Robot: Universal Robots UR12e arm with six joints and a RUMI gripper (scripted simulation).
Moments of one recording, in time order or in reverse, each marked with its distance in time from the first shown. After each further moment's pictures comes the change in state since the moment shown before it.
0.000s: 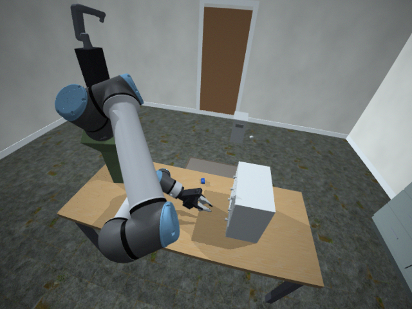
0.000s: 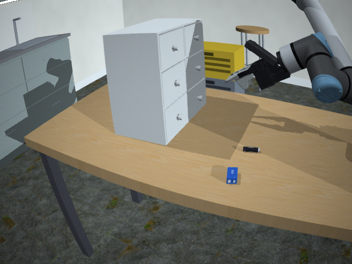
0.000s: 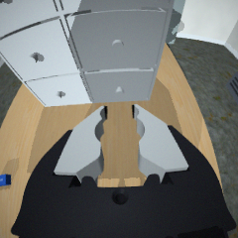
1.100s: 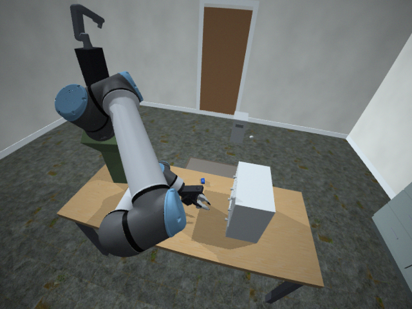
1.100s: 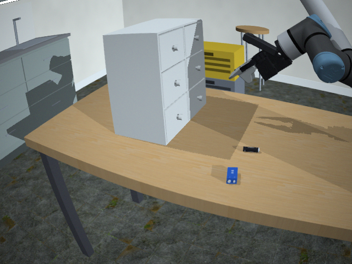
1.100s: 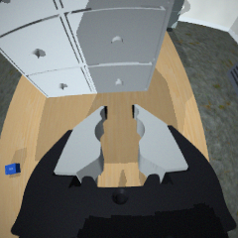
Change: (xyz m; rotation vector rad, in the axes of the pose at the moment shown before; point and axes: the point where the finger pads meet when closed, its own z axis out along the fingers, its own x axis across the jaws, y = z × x) arm 0.000 -0.008 -0.018 -0.138 0.000 -0.002
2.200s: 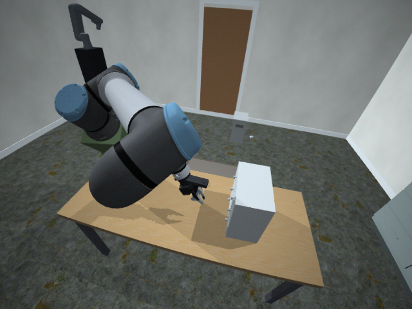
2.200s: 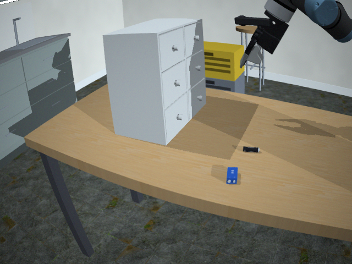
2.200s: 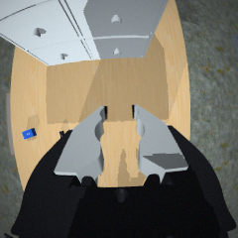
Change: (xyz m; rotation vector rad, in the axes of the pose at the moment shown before) arm 0.001 -0.016 -0.055 -0.412 0.004 -0.009
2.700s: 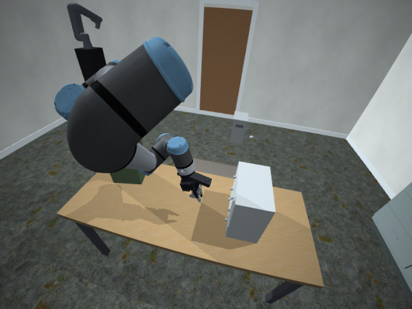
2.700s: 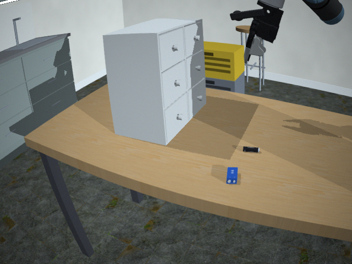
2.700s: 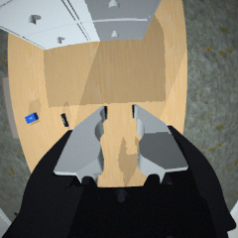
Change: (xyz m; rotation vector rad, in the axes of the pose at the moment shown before) arm 0.002 0.003 -0.022 -0.191 0.004 0.002
